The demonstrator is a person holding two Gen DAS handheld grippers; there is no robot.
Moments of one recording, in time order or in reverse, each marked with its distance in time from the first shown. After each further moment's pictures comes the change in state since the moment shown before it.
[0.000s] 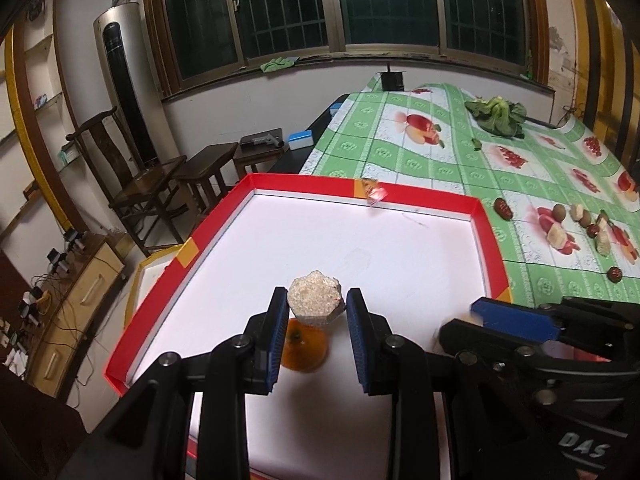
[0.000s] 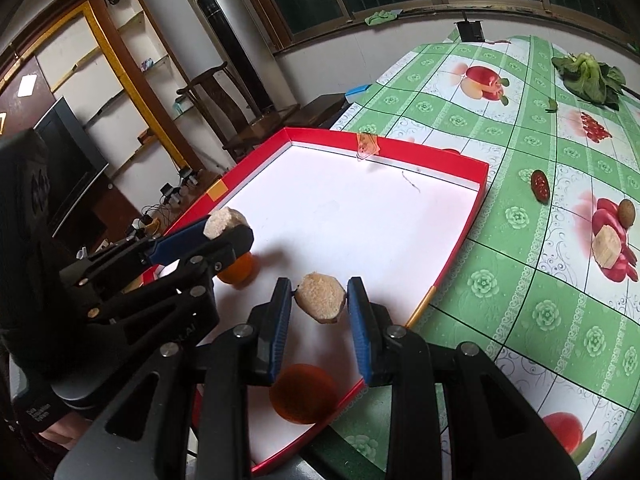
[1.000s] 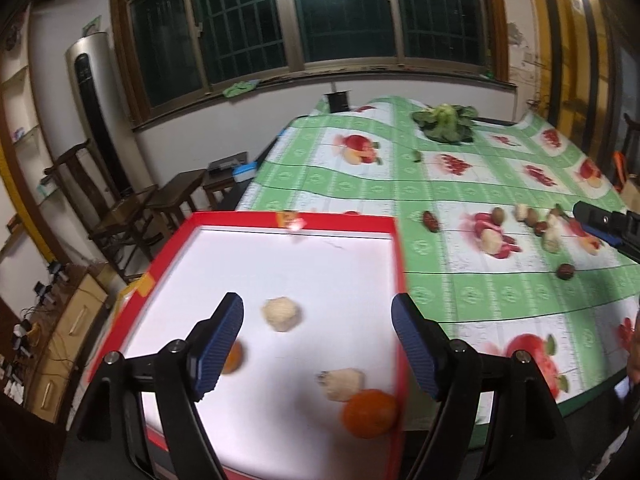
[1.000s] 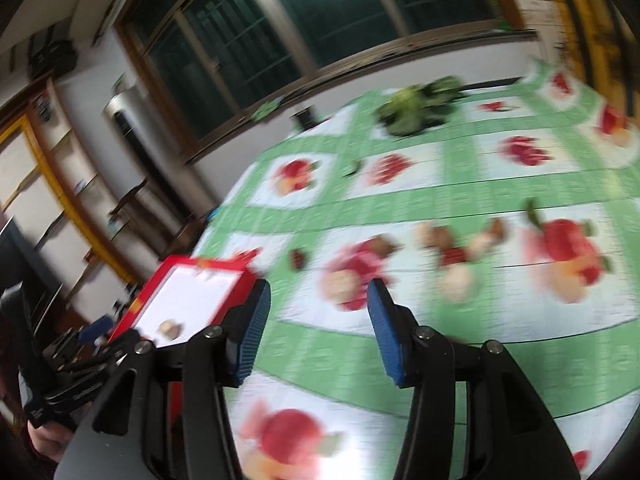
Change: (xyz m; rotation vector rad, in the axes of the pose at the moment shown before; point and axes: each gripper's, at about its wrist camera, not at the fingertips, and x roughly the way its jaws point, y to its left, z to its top) left arm -0.038 -0.059 0.011 0.090 -0.060 -0.108; right arm -0.156 -0.152 -0.022 0.292 -0.341 -0.233
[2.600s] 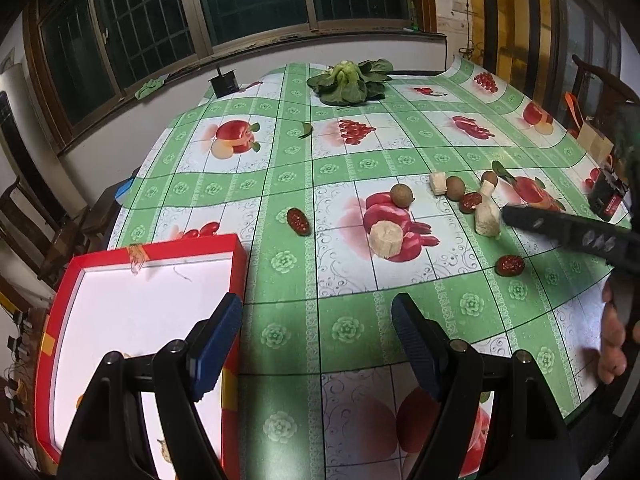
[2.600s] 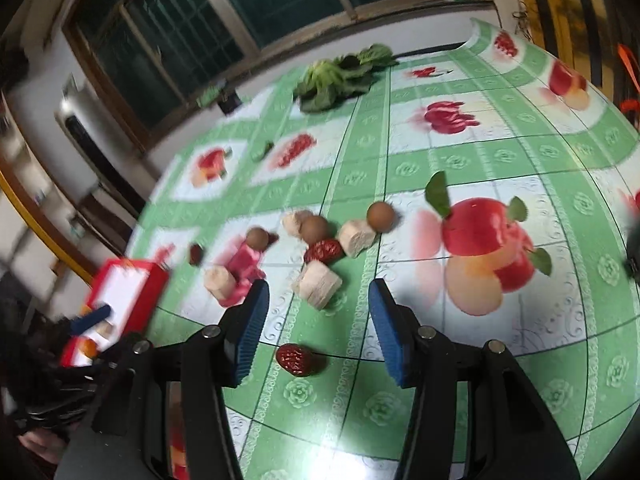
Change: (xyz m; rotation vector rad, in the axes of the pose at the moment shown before) left arm 0.050 -0.105 0.028 0.181 0.111 -0.166; right arm 0.022 -0.069 0.011 0.036 0.139 -0.140
